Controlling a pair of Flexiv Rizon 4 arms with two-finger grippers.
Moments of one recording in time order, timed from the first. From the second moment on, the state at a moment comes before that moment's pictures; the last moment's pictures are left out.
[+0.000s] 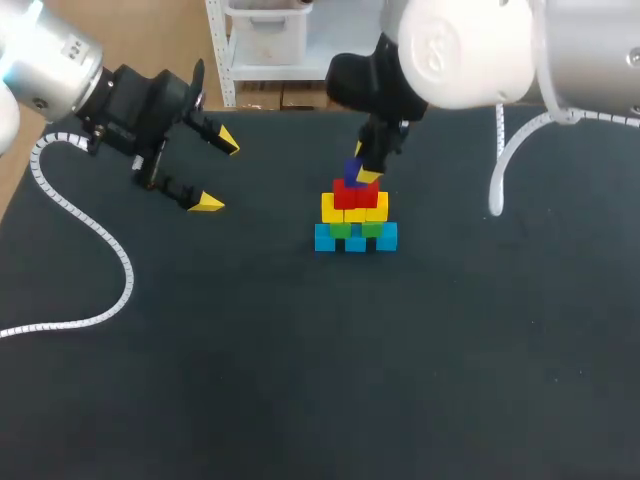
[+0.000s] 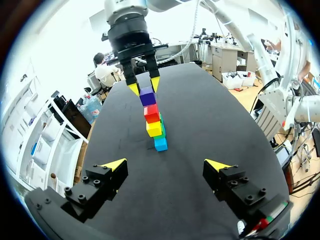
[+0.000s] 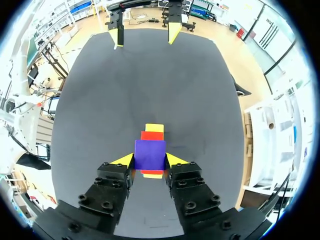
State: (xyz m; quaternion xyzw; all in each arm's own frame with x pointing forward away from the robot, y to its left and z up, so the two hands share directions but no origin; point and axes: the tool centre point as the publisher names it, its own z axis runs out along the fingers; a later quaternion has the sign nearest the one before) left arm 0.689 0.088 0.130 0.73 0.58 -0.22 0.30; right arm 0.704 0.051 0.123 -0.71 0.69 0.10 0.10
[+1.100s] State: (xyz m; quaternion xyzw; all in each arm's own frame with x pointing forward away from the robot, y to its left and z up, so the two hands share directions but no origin) left arm 0.689 0.088 0.130 0.73 0.58 -0.22 0.30; right arm 0.704 0.049 0.115 -0.70 0.70 0.11 0.10
